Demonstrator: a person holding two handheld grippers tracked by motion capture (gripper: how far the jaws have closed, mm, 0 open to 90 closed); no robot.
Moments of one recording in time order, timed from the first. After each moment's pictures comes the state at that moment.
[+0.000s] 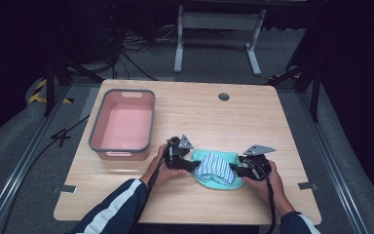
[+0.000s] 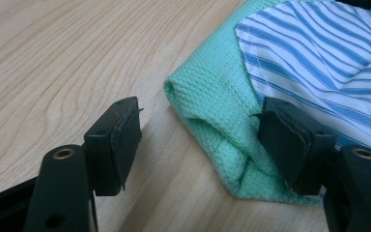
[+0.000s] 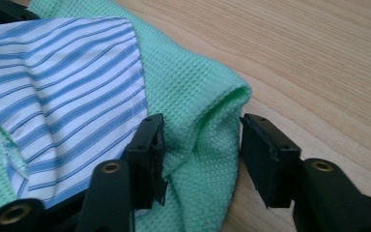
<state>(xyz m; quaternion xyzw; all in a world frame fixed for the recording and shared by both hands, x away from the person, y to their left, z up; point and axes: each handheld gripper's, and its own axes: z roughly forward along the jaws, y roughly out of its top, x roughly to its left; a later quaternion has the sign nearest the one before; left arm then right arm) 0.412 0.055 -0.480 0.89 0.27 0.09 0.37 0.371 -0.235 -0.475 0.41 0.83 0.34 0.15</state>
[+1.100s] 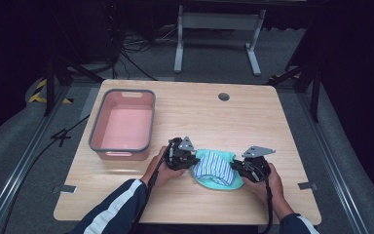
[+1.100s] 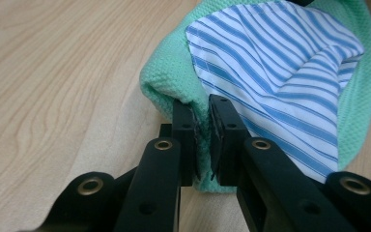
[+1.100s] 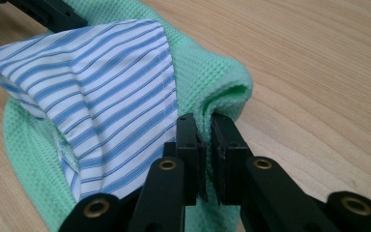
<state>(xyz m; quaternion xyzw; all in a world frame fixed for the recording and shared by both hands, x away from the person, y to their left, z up) 0.403 0.054 -0.462 0.90 0.22 0.06 0.38 0.359 -0.227 -0.459 0.39 0.84 0.35 0.15</state>
